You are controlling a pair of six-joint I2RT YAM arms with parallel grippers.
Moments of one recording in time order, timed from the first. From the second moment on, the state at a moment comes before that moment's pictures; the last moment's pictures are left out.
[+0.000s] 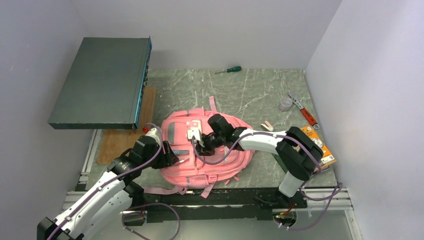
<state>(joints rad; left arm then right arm) -0.55 0.63 0.42 -0.56 0.09 -0.72 0.87 1.68 0.90 0.03 -0.69 -0.58</state>
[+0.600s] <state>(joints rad) -0.56 0.65 0.42 -0.55 0.05 -0.75 0.92 1.27 0.84 -0.34 -0.08 -0.70</state>
